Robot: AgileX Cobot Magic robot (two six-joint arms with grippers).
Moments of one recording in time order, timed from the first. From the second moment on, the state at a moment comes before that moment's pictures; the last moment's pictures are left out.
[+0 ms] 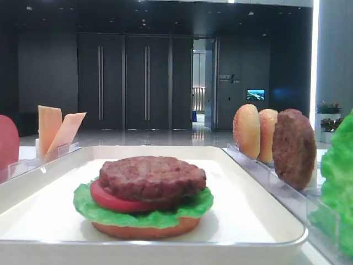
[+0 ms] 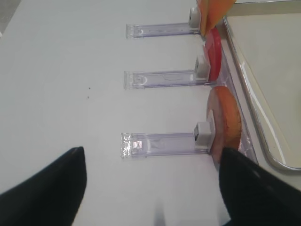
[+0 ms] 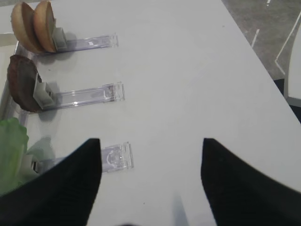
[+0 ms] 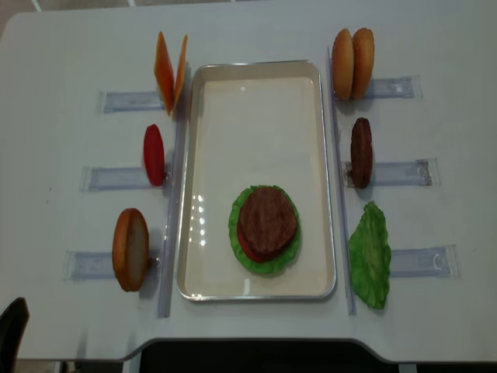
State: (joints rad) left arm 0.02 -0.02 -0.47 0.03 1.11 0.04; right arm -0.20 -0.01 -0.51 0.12 1.14 -0.08
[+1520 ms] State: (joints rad) left arm 0.02 0.60 -0.73 0.05 1.15 0.00; right arm -0.20 -0.01 -0.51 0.12 1.14 -0.08
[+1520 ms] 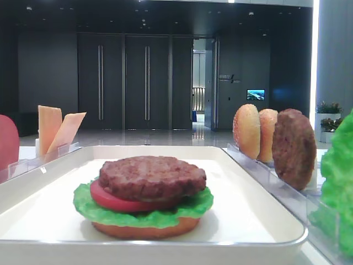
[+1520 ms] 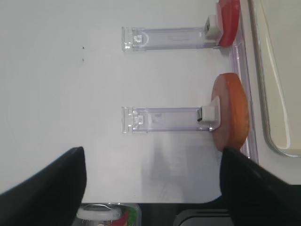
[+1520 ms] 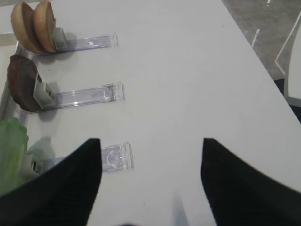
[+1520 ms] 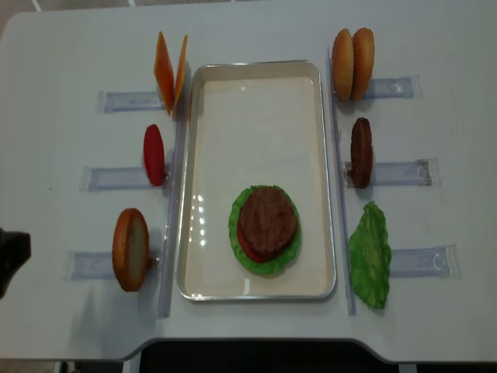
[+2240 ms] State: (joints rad) left arm 0.02 1.28 -1.07 0.05 1.08 -0.02; right arm -0.20 -0.01 -0.51 0.12 1.14 -0.08
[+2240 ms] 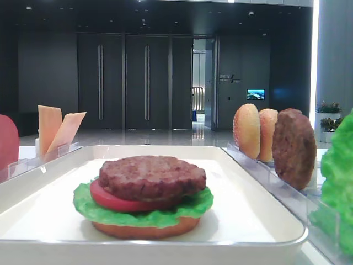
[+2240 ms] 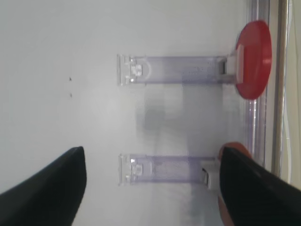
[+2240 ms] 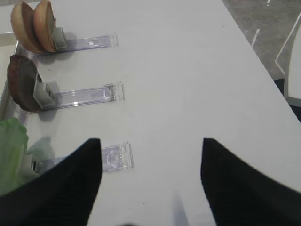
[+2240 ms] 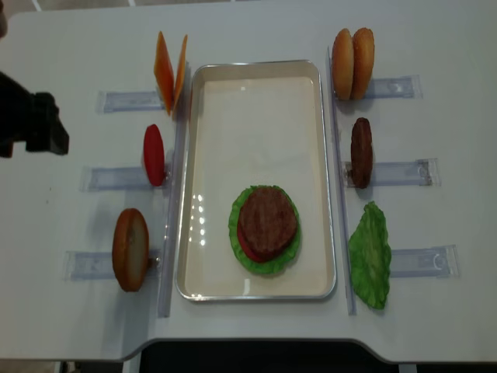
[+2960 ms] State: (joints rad) left arm 0.02 1.83 -1.65 -0.01 1.15 -0.03; right arm -0.20 -0.01 -0.51 0.12 1.14 -0.08
